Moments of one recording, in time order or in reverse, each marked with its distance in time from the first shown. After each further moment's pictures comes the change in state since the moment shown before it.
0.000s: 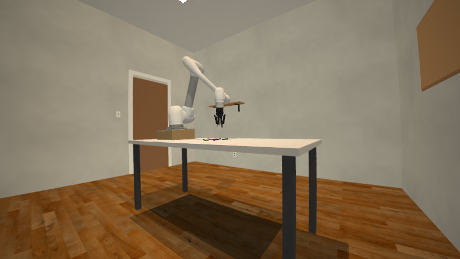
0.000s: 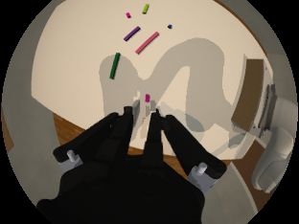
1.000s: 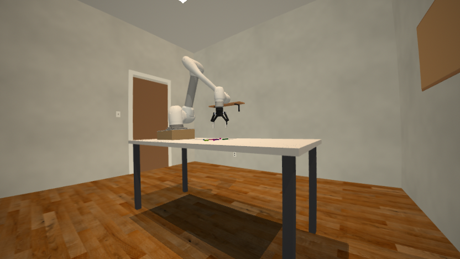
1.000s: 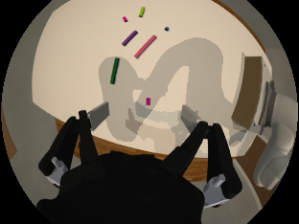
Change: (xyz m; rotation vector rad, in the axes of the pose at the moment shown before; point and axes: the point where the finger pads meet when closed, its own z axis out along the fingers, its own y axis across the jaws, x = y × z) arm 0.011 -0.002 -0.005 0.000 -0.001 0.046
